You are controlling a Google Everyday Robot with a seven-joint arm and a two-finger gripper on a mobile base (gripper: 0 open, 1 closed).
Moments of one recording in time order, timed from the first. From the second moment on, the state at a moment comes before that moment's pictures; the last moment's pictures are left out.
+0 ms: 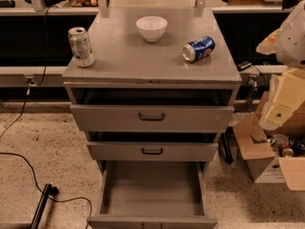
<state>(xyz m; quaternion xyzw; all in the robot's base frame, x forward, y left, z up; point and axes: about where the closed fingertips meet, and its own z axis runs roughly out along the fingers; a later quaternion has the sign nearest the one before) 0.438 -0.217 0.976 -0.60 0.78 -0.03 0.16</state>
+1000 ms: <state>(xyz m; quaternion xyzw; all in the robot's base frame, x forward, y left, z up) 0.535 -0.206 1.003 -0.71 0.67 -0.11 0.18</state>
